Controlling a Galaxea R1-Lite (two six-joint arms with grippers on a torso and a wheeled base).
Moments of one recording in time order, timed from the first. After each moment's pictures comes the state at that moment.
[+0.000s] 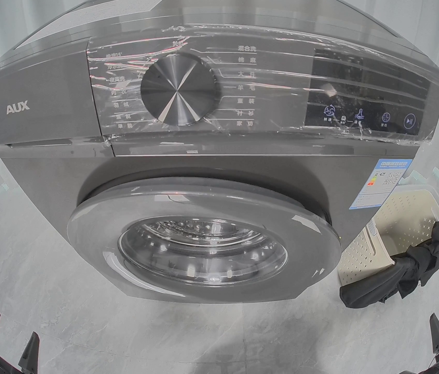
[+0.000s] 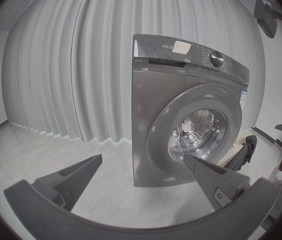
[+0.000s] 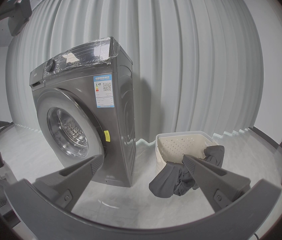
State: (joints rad) left arm 0.00 0.02 -0.02 0.00 -0.02 -0.03; right arm 0.00 0.02 -0.02 0.00 0.03 -0.01
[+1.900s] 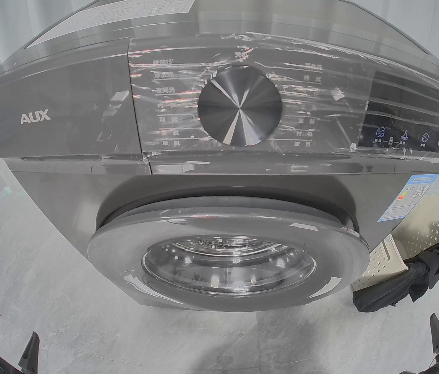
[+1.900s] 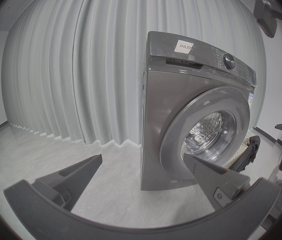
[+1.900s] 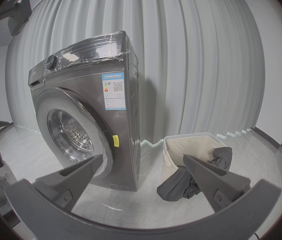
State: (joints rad) left arm 0.00 0.02 -0.02 0.00 -0.02 -0.03; right arm 0.00 0.02 -0.02 0.00 0.03 -0.01
